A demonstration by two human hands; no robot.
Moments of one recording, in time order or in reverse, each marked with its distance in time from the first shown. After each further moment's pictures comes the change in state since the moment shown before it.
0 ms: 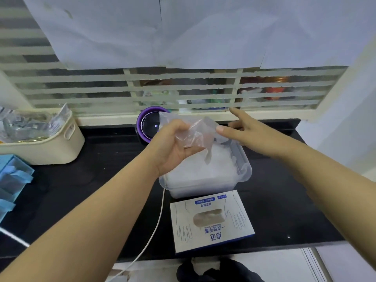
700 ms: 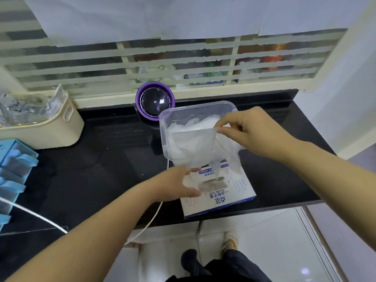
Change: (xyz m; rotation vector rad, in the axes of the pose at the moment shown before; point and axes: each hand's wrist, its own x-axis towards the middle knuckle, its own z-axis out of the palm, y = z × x) left_hand -0.050 -0.084 -0.064 1.389 -0.289 -0.246; right_hand -0.044 0.009 0.043 -0.364 0.181 -0.365
